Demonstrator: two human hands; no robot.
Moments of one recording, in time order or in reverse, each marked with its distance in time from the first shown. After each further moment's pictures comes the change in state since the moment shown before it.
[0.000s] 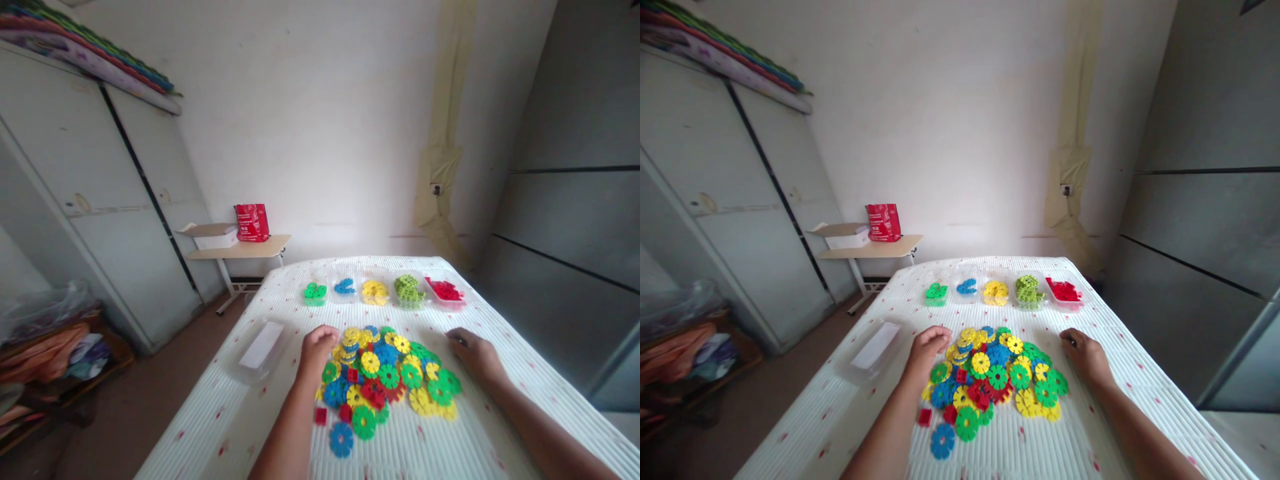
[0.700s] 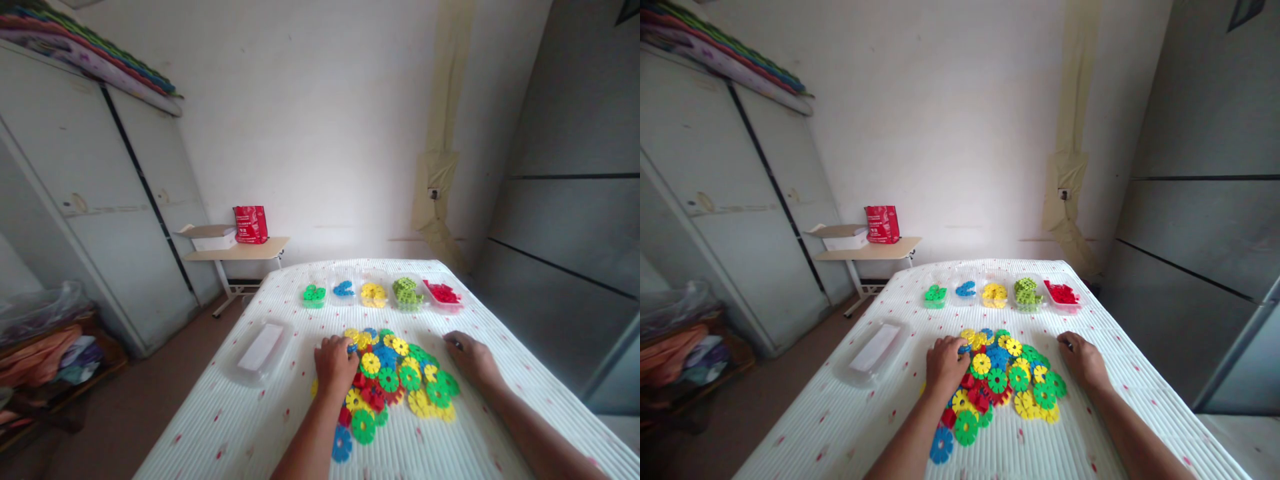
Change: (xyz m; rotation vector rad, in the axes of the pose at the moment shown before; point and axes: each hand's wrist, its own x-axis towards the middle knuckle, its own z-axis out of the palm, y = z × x) left_hand -0.024 0.008 0.035 0.949 -0.020 0.229; right_hand -0.002 0.007 0.005 -0.109 -0.010 -0.081
